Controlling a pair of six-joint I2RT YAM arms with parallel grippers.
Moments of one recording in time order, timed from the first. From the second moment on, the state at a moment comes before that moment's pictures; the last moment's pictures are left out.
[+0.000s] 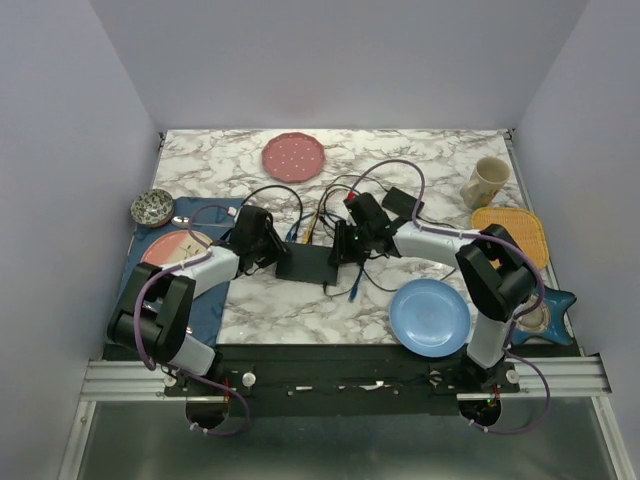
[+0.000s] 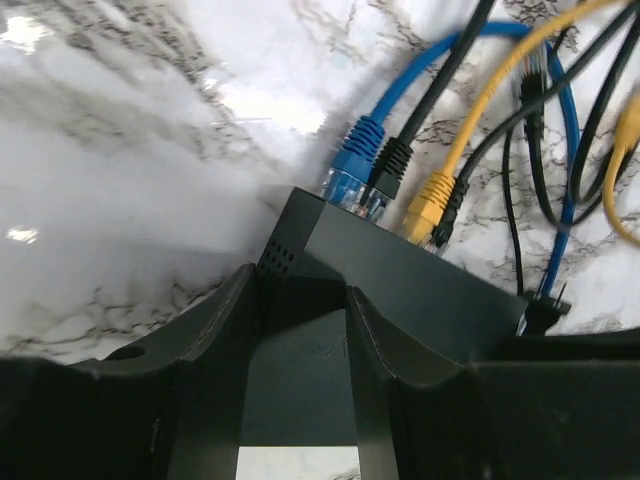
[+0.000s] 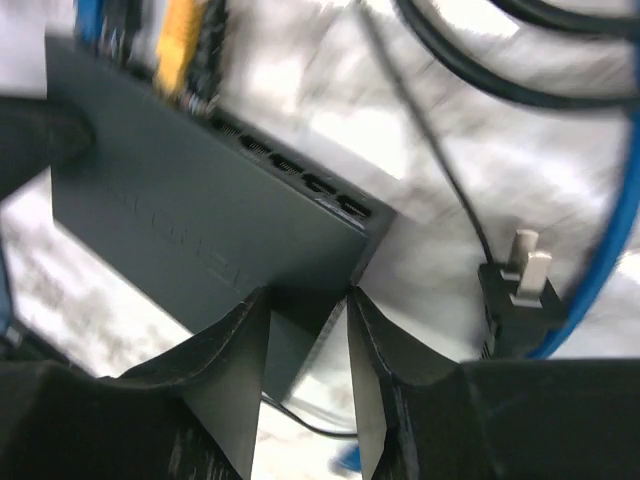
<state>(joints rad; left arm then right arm) -0.37 1.47 0.66 -0.02 0.07 -0.87 0.71 1.82 1.08 -0.17 -0.20 0.62</state>
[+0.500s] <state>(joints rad) -0.40 1.49 0.83 -0.18 0.05 -0.89 0.62 1.87 1.29 -0.22 -0.11 0.52</state>
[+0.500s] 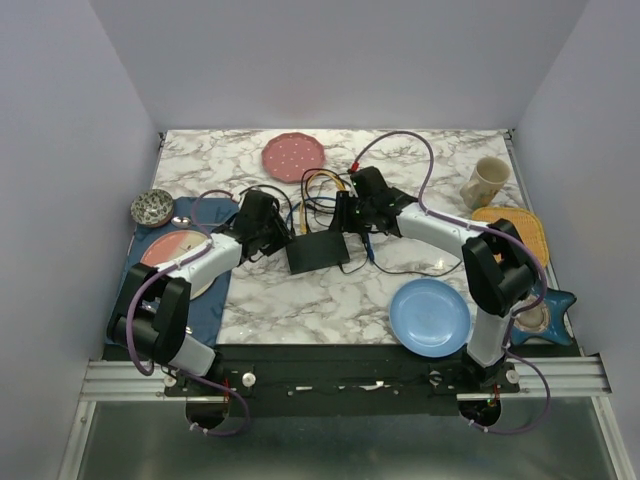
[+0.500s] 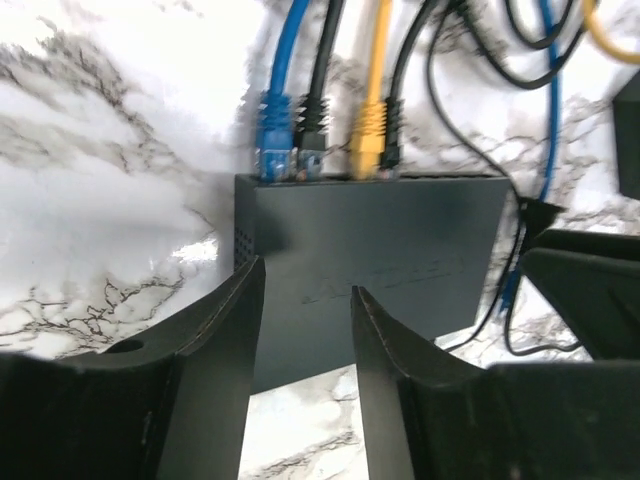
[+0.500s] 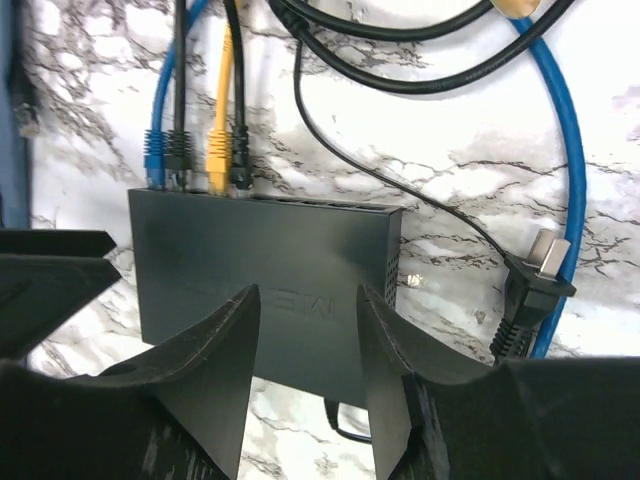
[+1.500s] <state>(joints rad) -0.39 1.70 0.95 -0.23 0.15 -0.86 0.62 1.86 1.09 -0.06 -0.14 0.57</state>
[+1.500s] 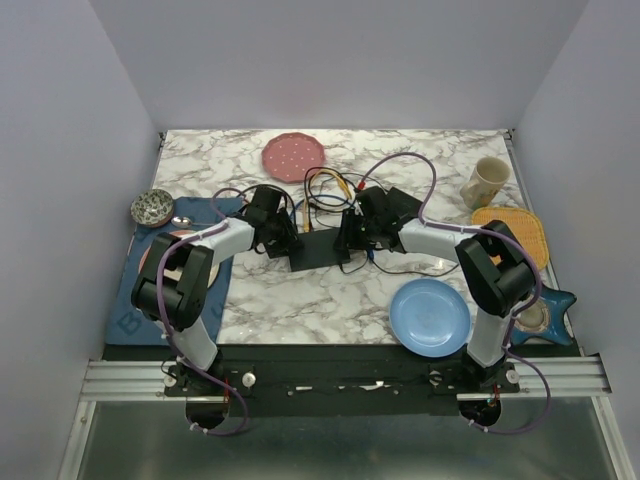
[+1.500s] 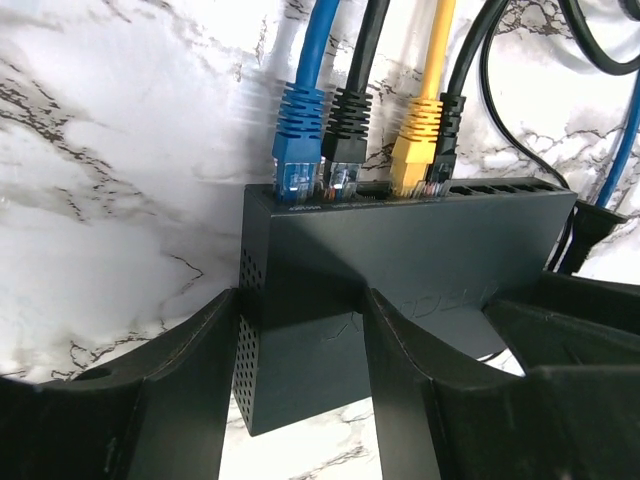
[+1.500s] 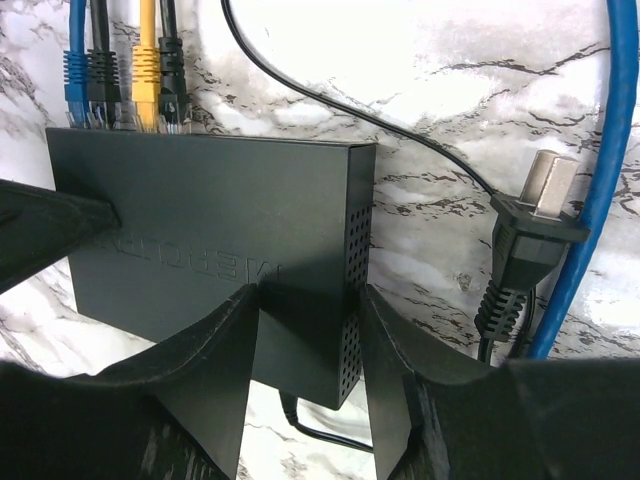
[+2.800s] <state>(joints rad) -0.47 1.33 0.62 0.02 0.16 -0.93 0.70 1.75 1.07 -0.08 -0.13 0.58</state>
